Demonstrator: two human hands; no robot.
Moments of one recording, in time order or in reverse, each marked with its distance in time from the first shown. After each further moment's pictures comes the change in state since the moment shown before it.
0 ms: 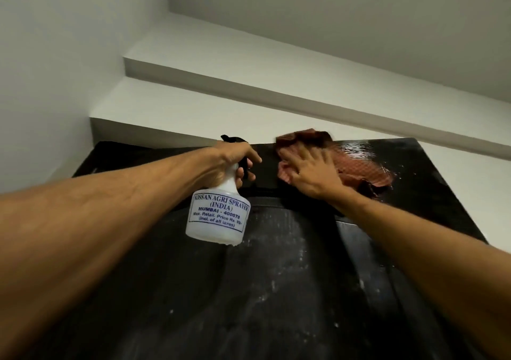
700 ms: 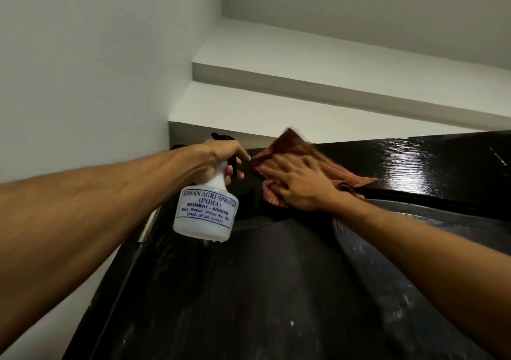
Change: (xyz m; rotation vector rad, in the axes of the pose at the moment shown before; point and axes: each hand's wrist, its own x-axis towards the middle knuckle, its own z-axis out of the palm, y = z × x) left_hand -0.007 -0.069 -0.203 0.063 0.171 -0.036; right_hand 0.052 -0.211 0.041 -0.003 -0.034 -0.307
